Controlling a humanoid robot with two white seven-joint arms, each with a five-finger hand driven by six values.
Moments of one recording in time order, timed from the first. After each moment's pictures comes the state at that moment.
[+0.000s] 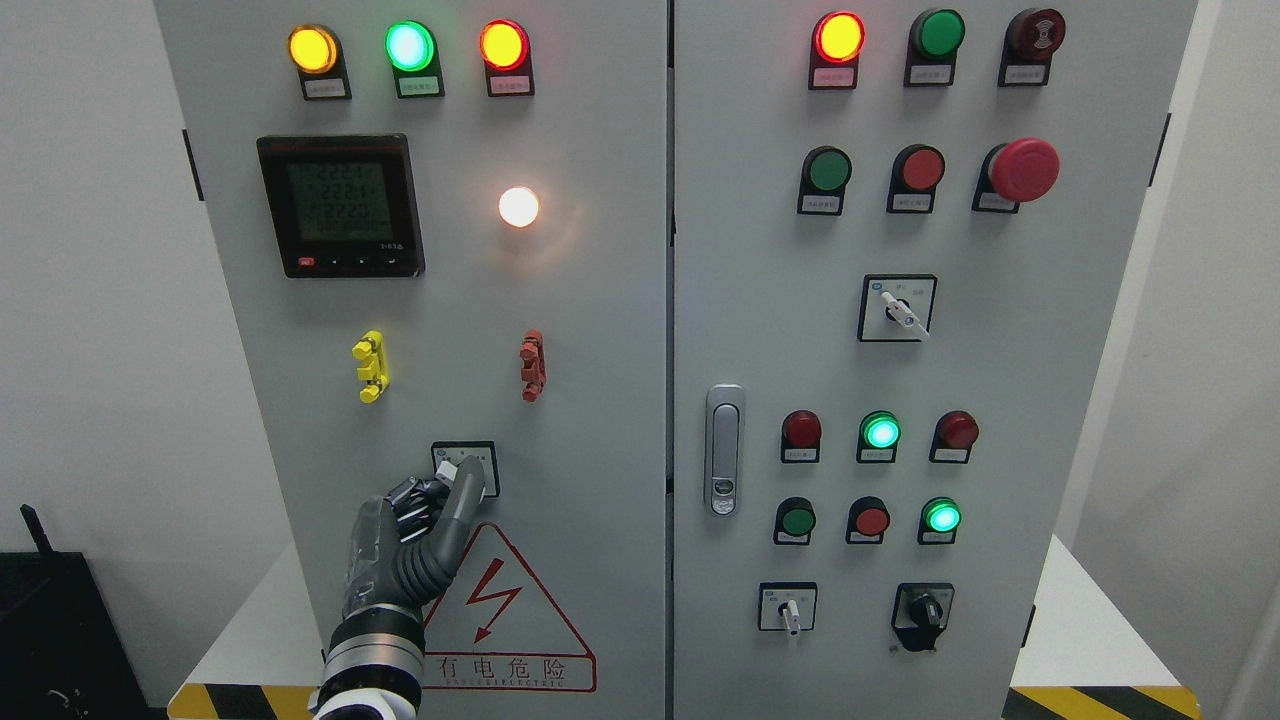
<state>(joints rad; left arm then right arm) -0.44 -0.16 -0.03 -1.97 -0.18 0.76 0.20 0.09 0.12 0.08 -0.13 0.00 0.02 -0.08</state>
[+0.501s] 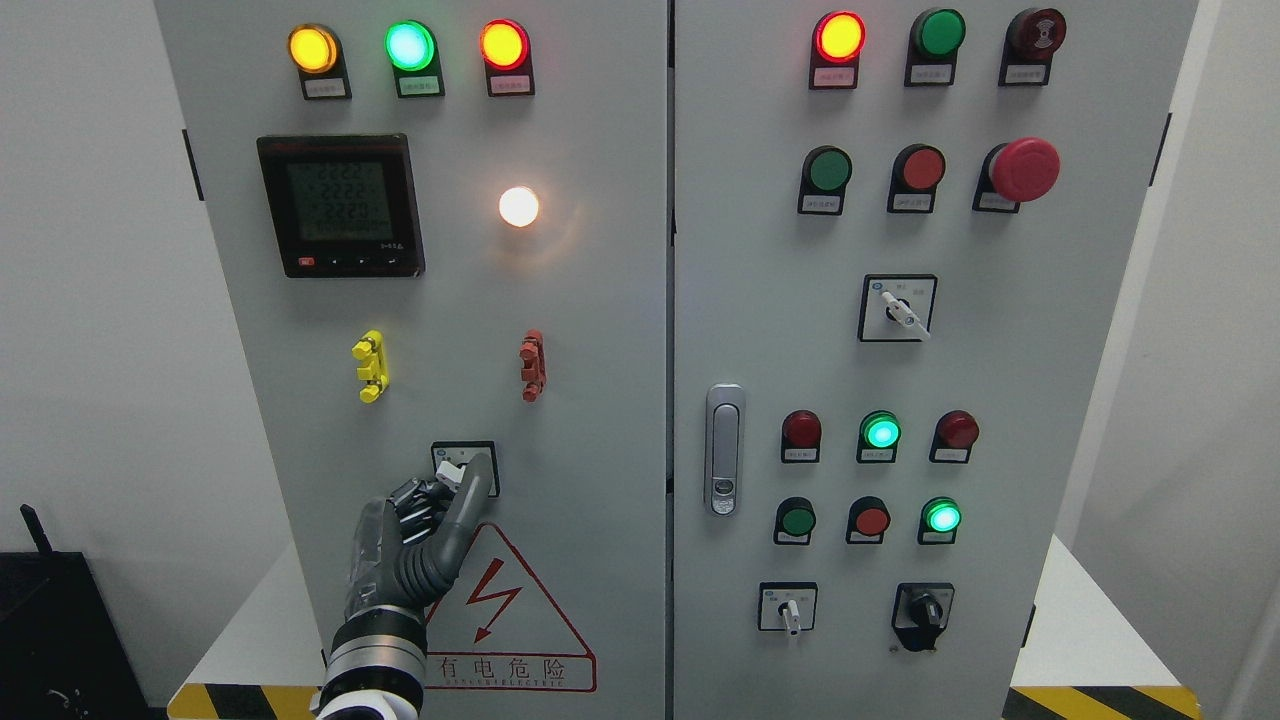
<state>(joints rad) -0.43 -0.16 -0.03 -1.97 -0.18 0.76 0.19 0.09 0.12 0.08 -0.13 0.00 0.02 -0.08</state>
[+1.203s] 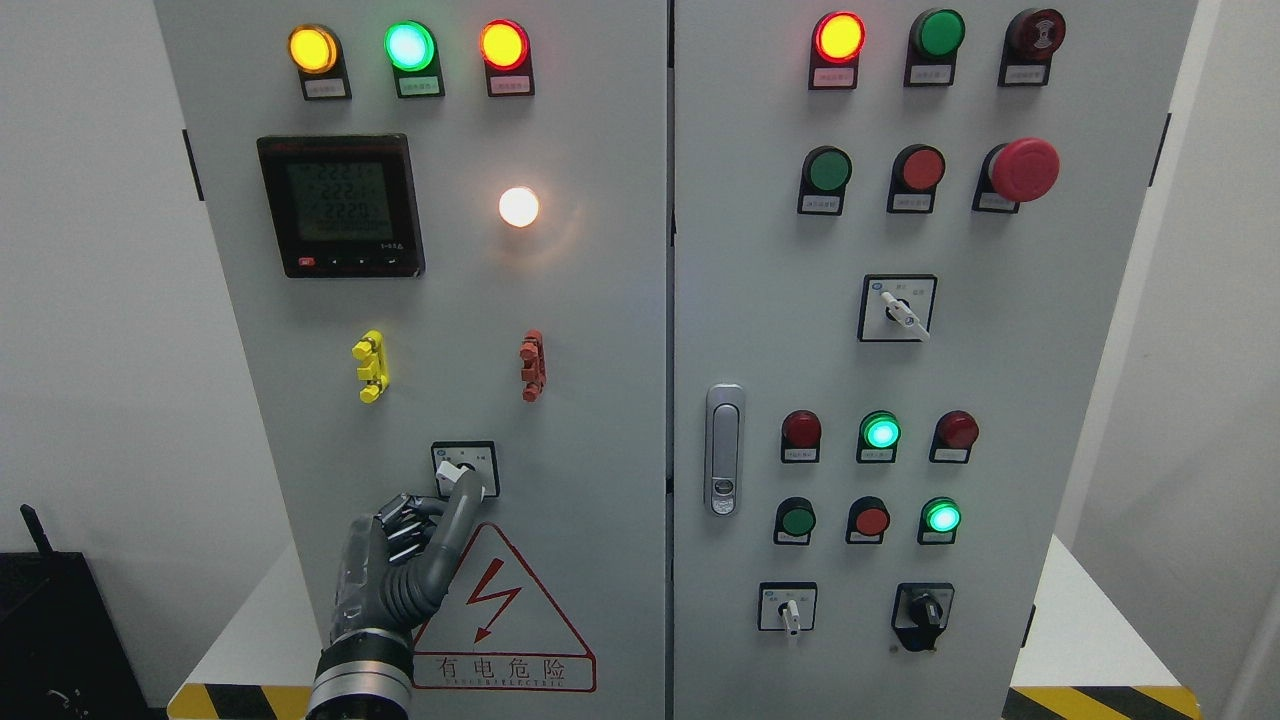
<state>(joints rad) -0.35 -0.15 -0.01 -2.02 -0.18 0.66 0.17 0.09 0.12 0.08 -0.13 0.00 0.02 -0.08</state>
